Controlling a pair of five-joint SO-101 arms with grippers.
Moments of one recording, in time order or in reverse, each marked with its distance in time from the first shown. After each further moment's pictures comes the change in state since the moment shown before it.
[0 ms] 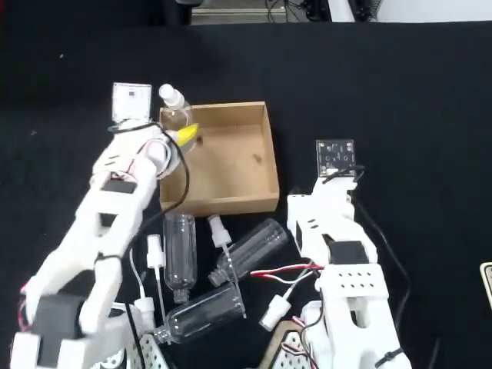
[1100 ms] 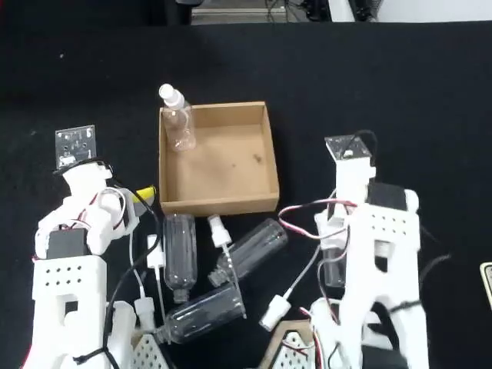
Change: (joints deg) left arm -11.5 -38.5 11.2 46.1 0.0; right arm 12.7 24.5 -30.9 46.8 17.8
